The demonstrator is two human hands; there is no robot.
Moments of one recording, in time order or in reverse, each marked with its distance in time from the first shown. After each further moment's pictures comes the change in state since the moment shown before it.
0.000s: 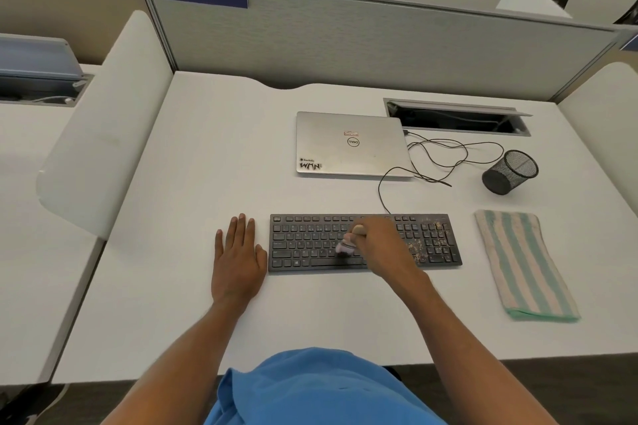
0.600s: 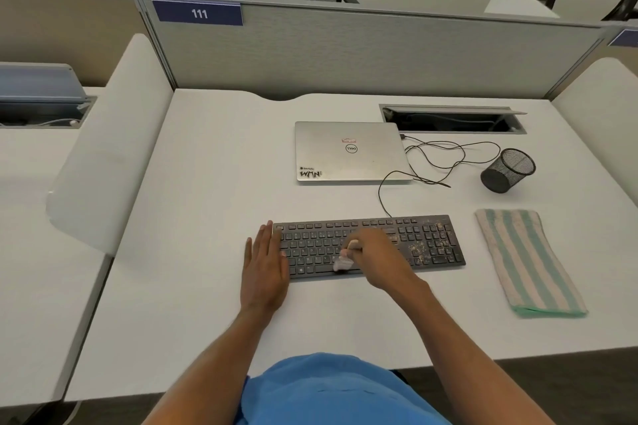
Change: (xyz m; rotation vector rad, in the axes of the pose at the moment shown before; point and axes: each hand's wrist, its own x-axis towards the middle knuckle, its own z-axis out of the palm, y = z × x) left_hand -0.005 0.042 -0.007 -0.222 0.051 0.106; right_hand -0.015 -0.005 0.005 -0.104 -0.095 -0.023
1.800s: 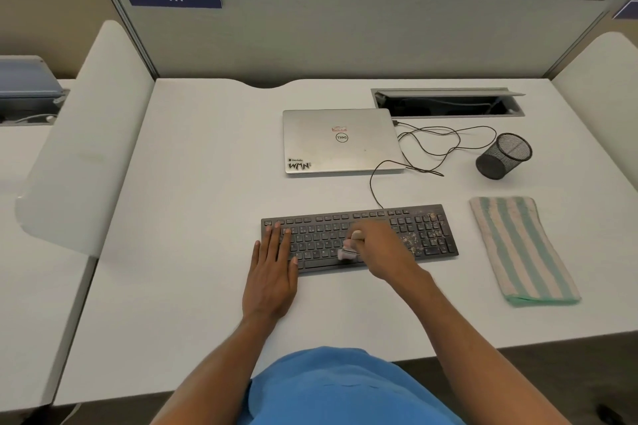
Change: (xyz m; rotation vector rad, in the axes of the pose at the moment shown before) left_hand -0.015 0.017 0.024 0.111 -0.126 0.080; right_hand 0.014 0.022 -0.018 0.002 -0.001 0.044
